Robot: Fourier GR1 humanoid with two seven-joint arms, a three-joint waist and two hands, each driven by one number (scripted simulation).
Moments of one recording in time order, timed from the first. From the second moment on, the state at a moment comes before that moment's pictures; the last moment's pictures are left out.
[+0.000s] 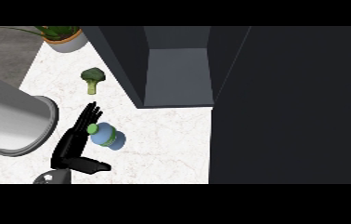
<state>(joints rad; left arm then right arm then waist) -0.14 0.17 0.19 -0.86 -0.03 -0.42 -0.63 0.94 -0.12 0.29 -2.50 -0.06 0.23 -0.17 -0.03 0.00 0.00</state>
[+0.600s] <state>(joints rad) -0.29 0.15 0.19 -0.52 -0.05 -0.43 -0.76 0.99 -0.13 0.30 -2.49 -0.06 0.24 -0.23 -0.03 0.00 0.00</state>
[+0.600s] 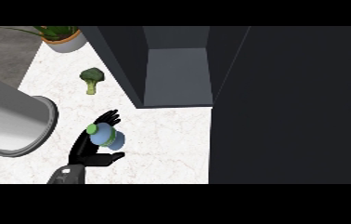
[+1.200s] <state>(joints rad) -0.37 0.13 0.22 -0.37 0.00 -0.46 -0.81 1.04 -0.15 0.31 -2.49 -0.05 0.25 -0.28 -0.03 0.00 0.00</state>
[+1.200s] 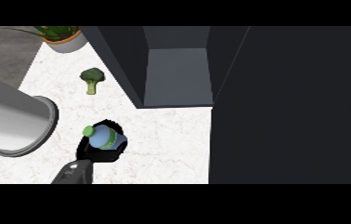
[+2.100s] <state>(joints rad) -0.31 0.01 0.13 -0.51 0.24 -0.25 -0.87 1.02 -0.16 0.29 -2.49 -0.05 0.24 -0.26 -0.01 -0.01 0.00</state>
